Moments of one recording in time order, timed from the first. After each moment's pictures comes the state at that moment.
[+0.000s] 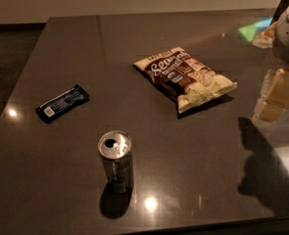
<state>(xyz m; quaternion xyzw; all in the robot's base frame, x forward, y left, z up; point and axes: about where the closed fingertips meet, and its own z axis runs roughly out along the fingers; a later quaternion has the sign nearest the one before) 0.438 -0.217 0.976 -0.60 0.78 -0.03 0.16</state>
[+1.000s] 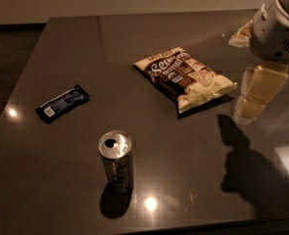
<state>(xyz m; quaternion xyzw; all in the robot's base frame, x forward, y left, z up) 0.445 -0.181 0.974 -0.64 0.75 -0.01 0.16</state>
